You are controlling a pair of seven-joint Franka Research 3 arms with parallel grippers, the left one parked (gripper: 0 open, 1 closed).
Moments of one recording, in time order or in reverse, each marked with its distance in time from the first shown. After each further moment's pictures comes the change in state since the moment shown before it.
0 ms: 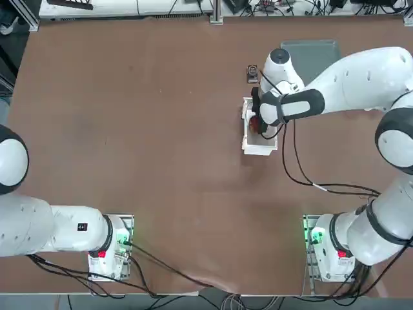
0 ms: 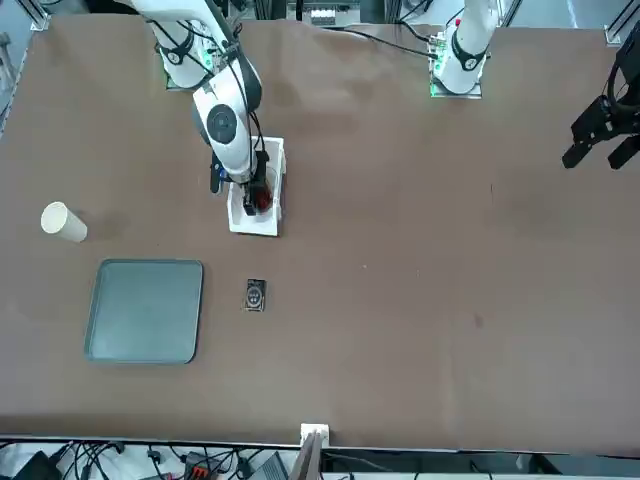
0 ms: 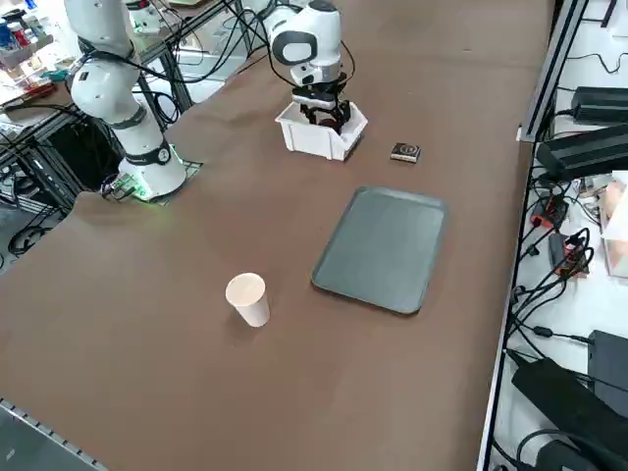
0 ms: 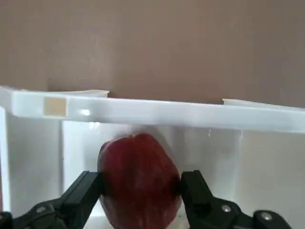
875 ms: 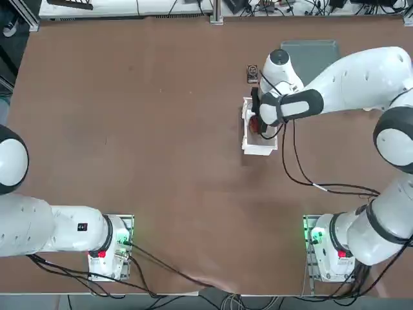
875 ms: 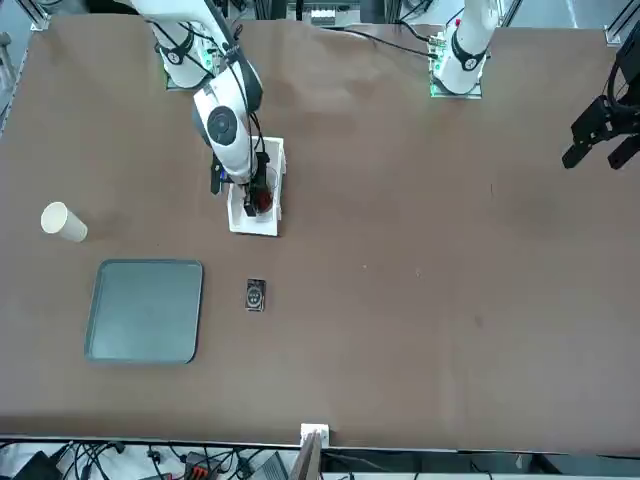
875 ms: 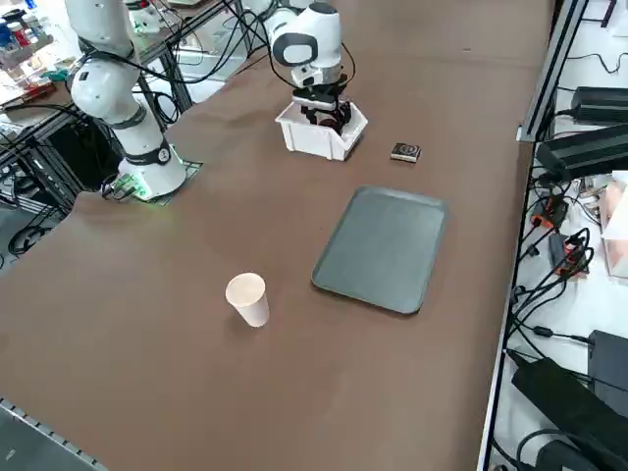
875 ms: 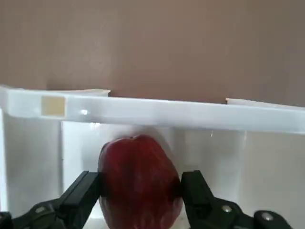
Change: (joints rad) arm 0.000 0.014 -0.001 0.003 -0.004 0.013 0.000
